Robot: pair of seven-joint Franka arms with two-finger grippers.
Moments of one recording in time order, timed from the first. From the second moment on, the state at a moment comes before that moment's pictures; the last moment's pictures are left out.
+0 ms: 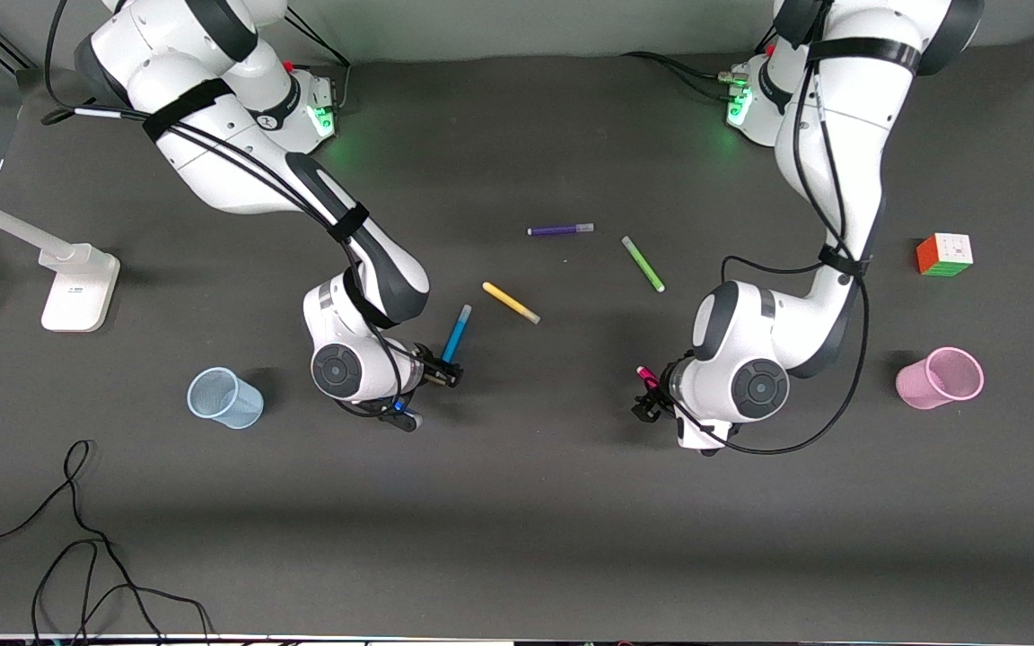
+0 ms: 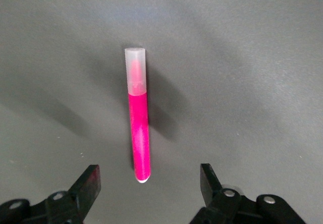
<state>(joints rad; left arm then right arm) -0.36 0.76 -0.04 -1.51 -0.26 2.09 -1.03 0.25 0.80 0.26 -1.59 0.15 2.18 0.82</state>
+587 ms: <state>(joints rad) -0.36 0.77 -0.04 -1.54 -0.26 2.12 -1.04 0.25 0.79 0.26 -1.58 0.15 2.17 0.82</state>
